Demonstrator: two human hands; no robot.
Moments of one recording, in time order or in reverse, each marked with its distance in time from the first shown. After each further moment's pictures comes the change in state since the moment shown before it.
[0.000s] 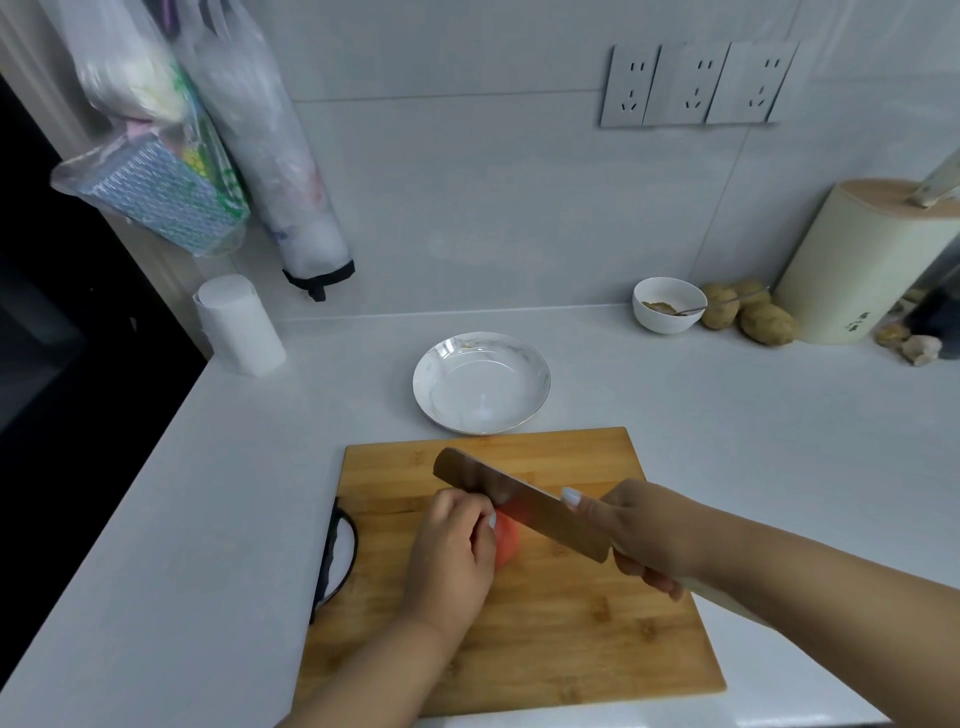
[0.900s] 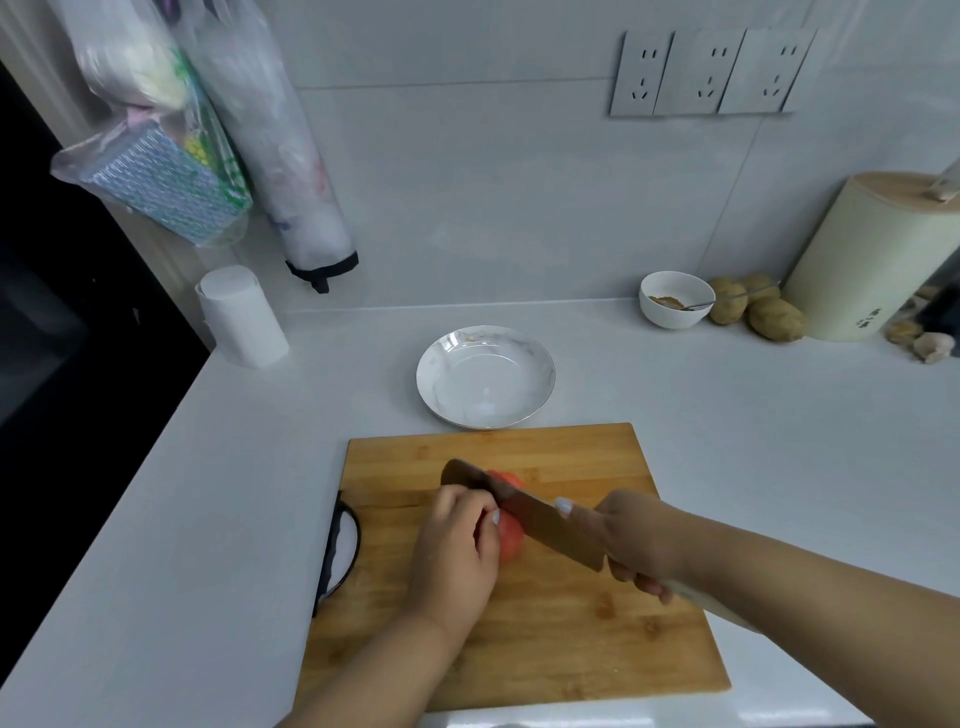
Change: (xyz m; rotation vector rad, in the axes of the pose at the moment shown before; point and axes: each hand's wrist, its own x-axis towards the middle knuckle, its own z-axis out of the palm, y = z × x) left_hand -0.001 0.000 0.002 -0.006 0.048 0.001; right_hand 0.024 0.009 0.016 -0.030 -0.027 0.102
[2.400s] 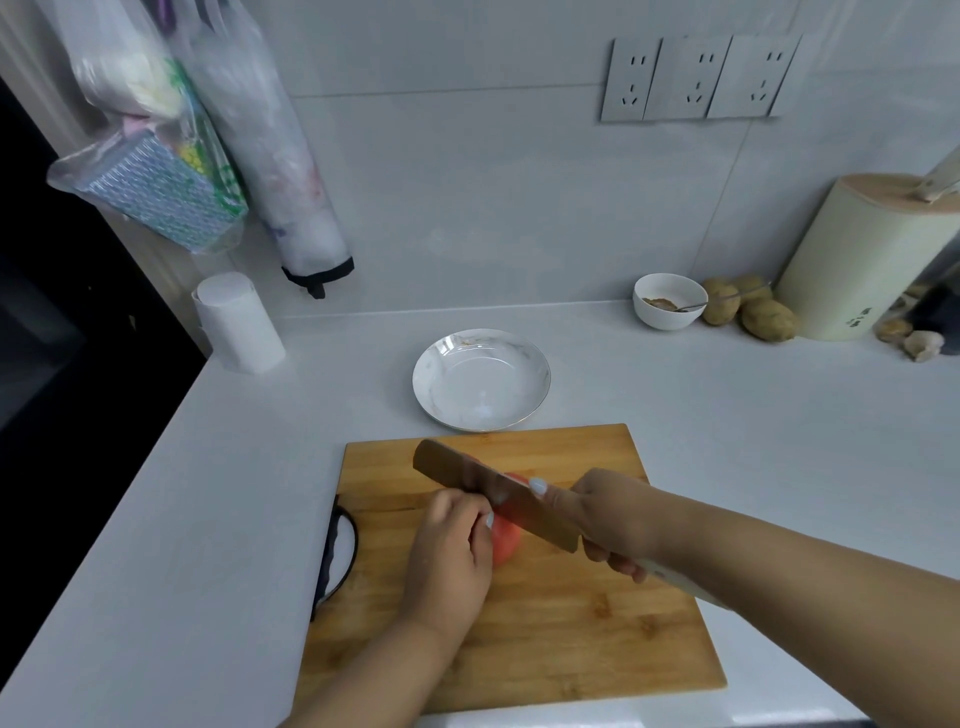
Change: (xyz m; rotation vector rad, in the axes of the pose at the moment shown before) left_hand -0.002 0.003 -0.004 0.004 -0.037 -0.018; right_hand -0.011 -0.025 -0.007 0.015 0.019 -0.090
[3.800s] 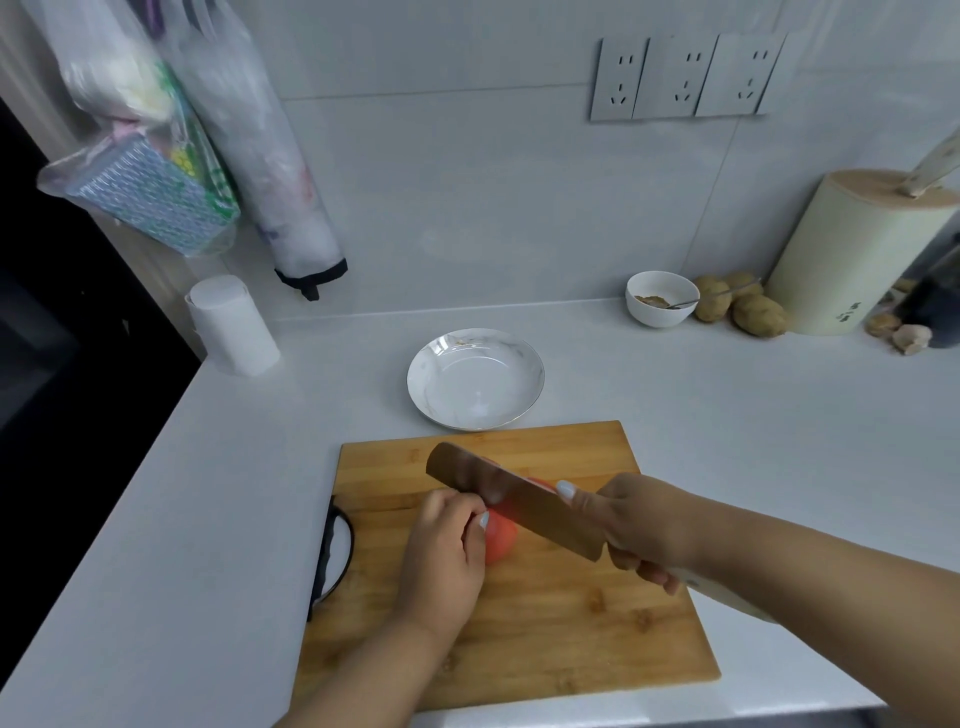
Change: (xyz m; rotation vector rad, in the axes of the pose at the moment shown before) left_hand -0.002 -0.002 0.000 0.000 -0.015 -0.012; right_hand -0.020 0.017 -0.008 0.074 0.000 0.008
